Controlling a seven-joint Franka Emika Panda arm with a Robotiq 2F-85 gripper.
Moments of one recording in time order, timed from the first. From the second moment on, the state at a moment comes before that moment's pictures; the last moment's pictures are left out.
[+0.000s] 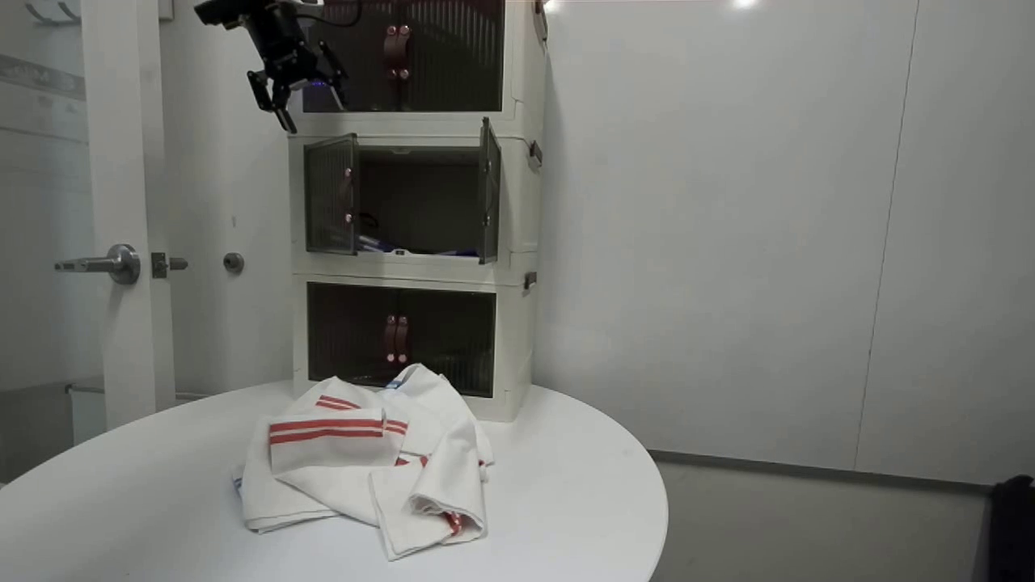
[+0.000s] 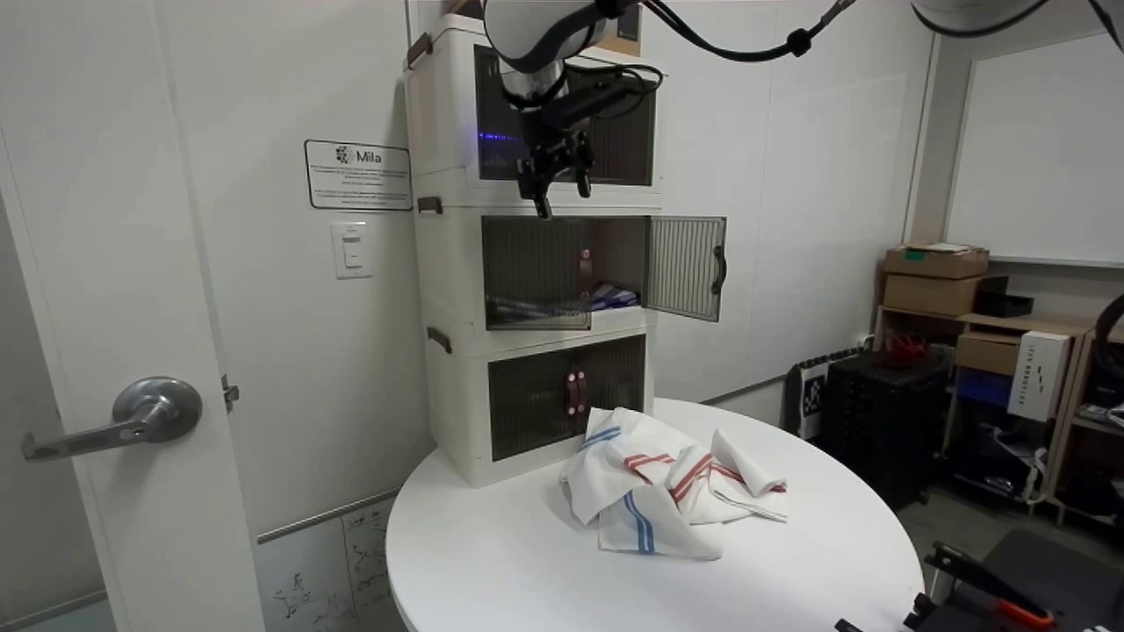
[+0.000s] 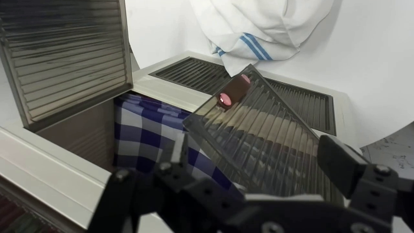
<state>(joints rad) 0.23 0.43 0.05 -1.20 -0.48 1.71 0.16</state>
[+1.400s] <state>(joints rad) 0.21 0.58 0.00 -1.09 -0.48 1.71 0.17</state>
